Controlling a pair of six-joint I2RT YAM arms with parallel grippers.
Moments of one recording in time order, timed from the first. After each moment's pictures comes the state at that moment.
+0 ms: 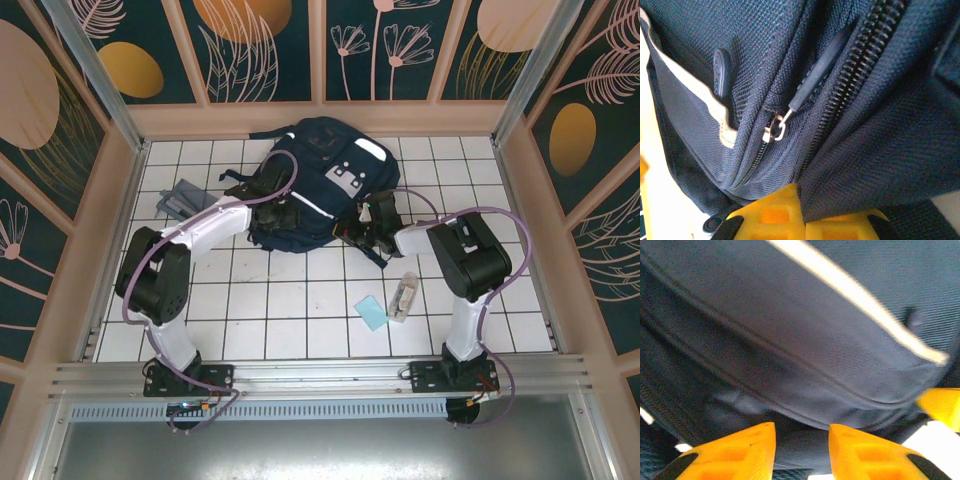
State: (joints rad) left arm -0.53 1.79 1.31 -0.54 0.01 -0.52; right arm 0.47 1.92 0.90 0.30 -0.49 0.90
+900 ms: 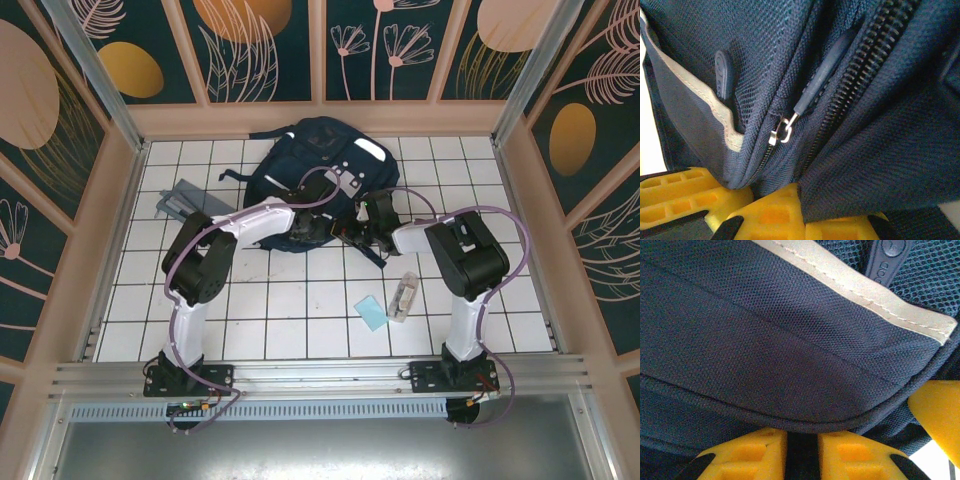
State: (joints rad) left arm -0.68 2.07 1.51 -0.66 -0.12 -0.54; right arm 0.48 1.93 0.93 0.27 -0.49 0.90
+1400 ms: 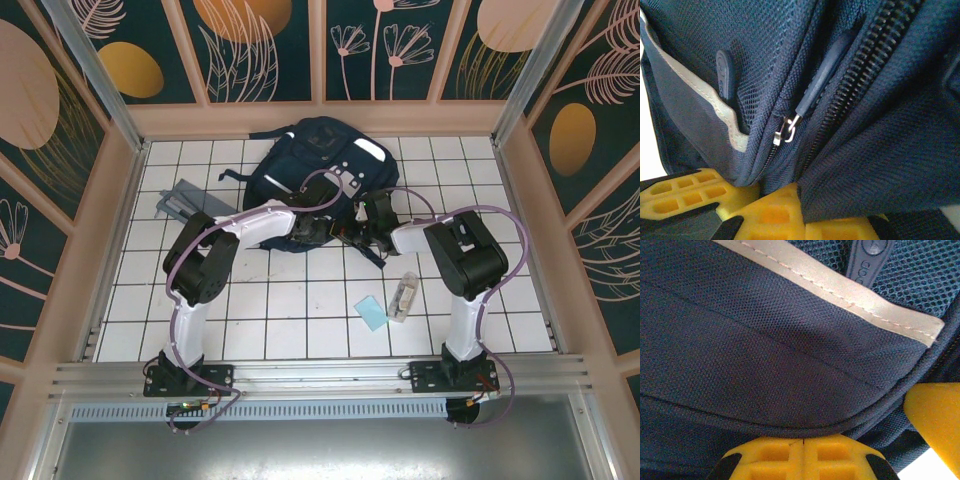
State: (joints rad) left arm -0.69 2.07 1.48 -0.61 -0.13 -0.50; right arm 0.48 1.94 0.94 0.27 -0.48 0.91
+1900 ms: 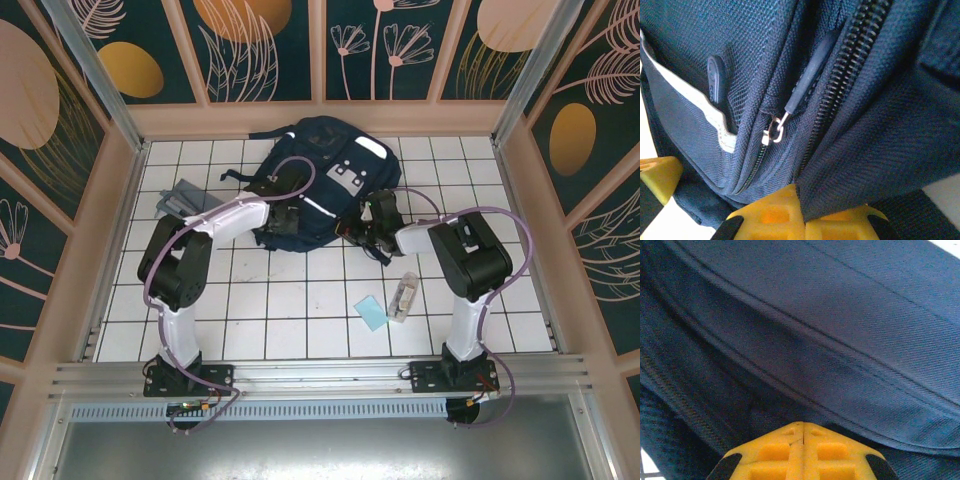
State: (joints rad) left arm -0.57 1.94 1.41 -0.68 -0.22 -0.44; right arm 0.45 1.92 0.91 0.28 -0.46 0.90
